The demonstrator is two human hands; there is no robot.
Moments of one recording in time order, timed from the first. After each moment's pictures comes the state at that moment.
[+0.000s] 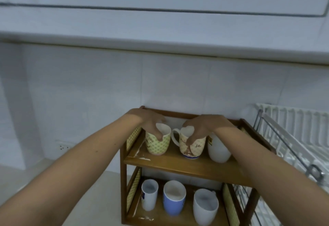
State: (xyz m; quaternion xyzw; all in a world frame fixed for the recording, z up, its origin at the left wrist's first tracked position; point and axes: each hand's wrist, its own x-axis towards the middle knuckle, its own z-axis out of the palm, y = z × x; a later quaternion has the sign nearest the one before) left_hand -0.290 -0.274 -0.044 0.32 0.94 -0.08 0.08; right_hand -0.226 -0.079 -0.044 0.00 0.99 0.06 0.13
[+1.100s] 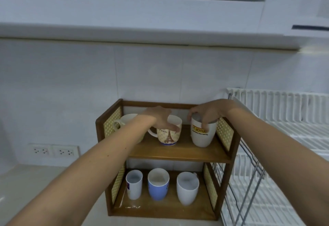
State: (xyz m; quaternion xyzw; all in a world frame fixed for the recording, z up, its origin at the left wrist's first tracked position) left_hand -0.260 -0.186 -0.069 0.38 0.93 0.03 0.03; right_hand -0.179 -0.009 -0.028 0.07 0.98 -0.02 0.19
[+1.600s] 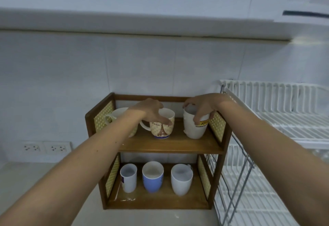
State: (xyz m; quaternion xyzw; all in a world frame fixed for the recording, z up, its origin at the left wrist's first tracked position) left_hand -0.275 -0.187 -0.079 0.39 0.92 0.07 0.02; right_hand -0.166 -0.004 -0.031 0.12 0.98 -0.05 0.13
